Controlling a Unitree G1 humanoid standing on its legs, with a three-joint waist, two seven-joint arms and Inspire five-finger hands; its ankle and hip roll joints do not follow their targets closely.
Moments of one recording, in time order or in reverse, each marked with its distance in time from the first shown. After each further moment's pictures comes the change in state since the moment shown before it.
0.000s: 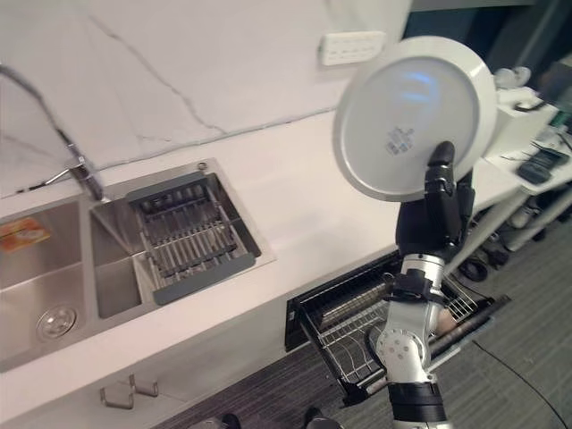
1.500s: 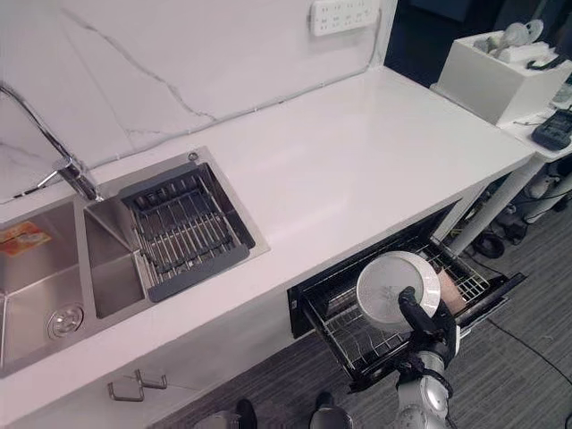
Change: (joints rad) left arm -0.010 -0.021 0.012 -0.104 -0.053 0.129 0.031; right arm 0.176 -0.037 0.013 0.585 -0.359 0.052 -0.230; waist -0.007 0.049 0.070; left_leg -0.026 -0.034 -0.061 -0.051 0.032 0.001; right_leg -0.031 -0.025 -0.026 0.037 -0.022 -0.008
